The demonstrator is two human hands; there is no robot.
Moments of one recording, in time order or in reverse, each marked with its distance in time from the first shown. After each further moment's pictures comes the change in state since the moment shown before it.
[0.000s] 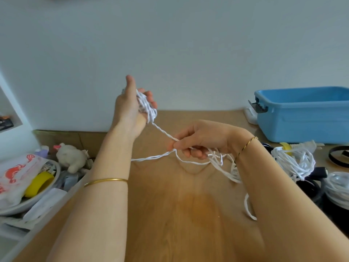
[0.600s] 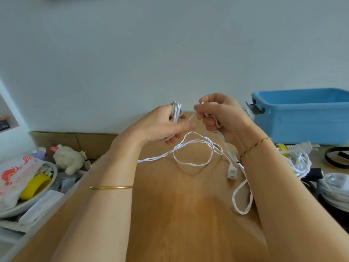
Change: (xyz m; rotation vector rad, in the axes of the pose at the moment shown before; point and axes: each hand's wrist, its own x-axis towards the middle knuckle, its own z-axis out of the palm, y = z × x) left_hand -0.029 -0.020 0.013 1.238 -0.569 0.127; right_hand -0.007 -0.002 -0.025 0.561 0.661 -0.260
